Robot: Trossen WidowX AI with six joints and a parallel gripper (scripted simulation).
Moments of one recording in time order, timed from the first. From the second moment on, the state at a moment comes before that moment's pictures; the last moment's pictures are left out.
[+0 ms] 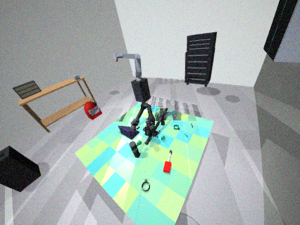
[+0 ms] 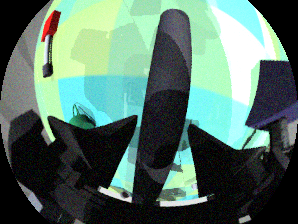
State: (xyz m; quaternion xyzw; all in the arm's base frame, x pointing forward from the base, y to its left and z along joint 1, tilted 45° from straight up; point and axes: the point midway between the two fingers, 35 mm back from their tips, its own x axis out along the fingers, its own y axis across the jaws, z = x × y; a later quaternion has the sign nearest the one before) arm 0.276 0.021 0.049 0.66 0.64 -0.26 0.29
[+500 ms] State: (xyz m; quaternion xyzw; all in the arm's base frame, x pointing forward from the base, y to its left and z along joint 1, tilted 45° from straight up) arm 0.277 0.021 0.049 0.66 0.64 -0.26 0.29
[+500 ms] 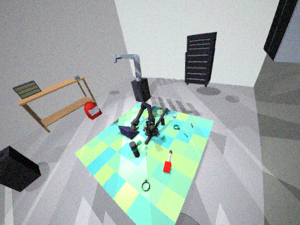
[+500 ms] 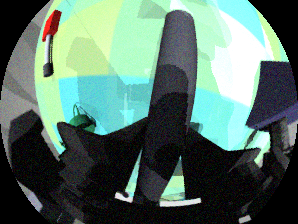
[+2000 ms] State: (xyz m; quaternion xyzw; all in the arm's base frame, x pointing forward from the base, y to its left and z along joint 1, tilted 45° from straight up) arm 0.274 -0.047 0.077 0.62 0.61 -0.34 0.36
